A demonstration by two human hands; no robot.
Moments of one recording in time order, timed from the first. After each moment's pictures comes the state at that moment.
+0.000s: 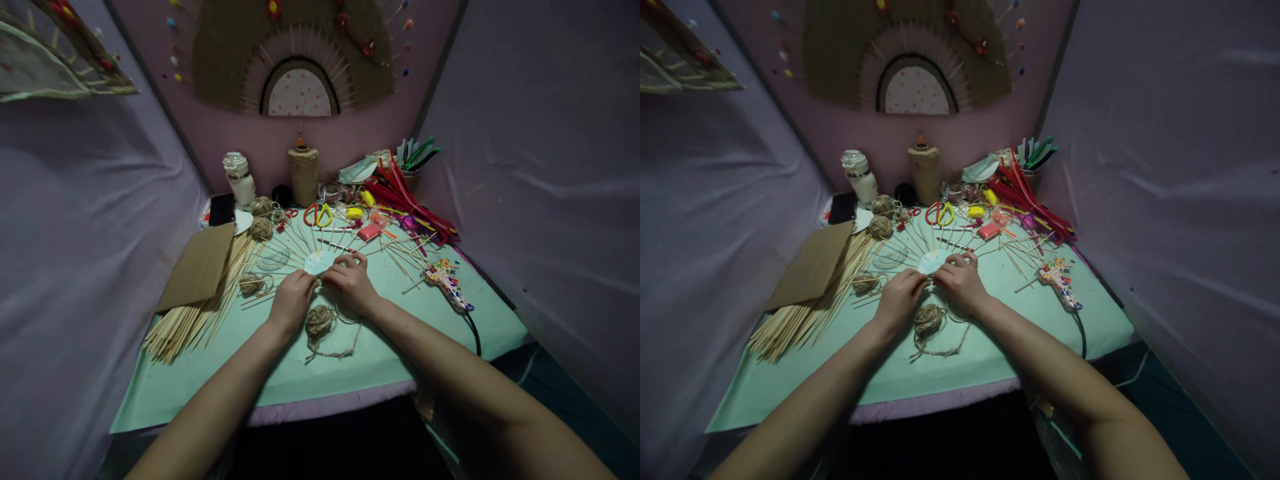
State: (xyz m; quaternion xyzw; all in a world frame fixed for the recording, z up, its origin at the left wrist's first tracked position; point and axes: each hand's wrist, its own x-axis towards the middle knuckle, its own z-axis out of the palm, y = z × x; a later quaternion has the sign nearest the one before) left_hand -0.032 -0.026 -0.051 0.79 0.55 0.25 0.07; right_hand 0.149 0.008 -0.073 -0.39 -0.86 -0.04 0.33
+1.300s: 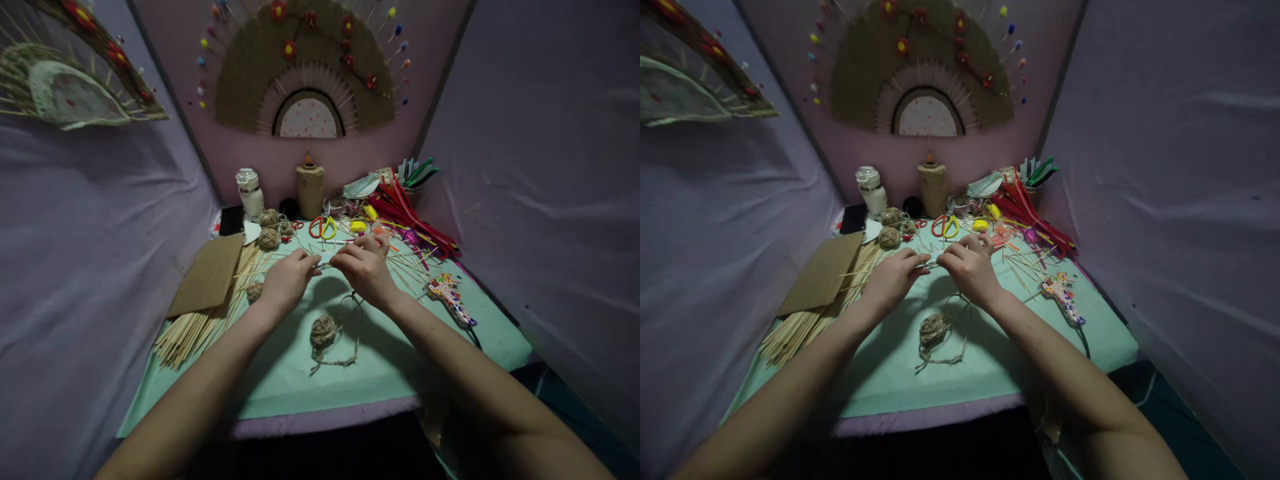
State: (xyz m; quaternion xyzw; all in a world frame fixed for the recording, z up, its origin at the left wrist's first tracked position) left_hand -0.043 -0.002 0.024 0.81 0.57 0.14 -0.01; right_hand 0.153 0.013 0.008 -0.40 -0.84 -0.09 0.36
